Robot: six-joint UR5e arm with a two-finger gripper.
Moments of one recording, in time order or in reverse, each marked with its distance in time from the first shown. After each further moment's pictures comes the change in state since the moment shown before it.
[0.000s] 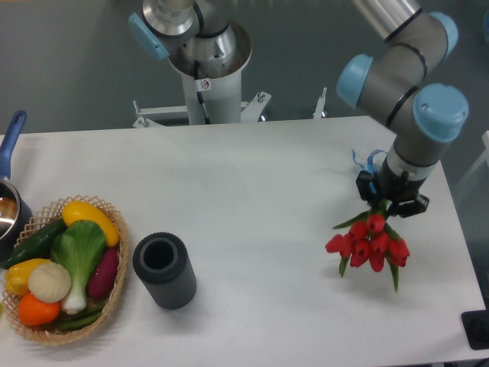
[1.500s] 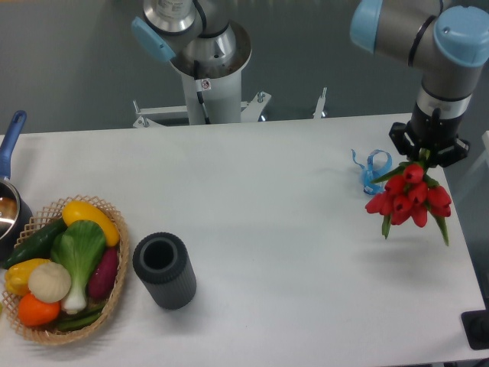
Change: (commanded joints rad) arm 0.127 0.164 -0.003 -0.066 0.086 0.178
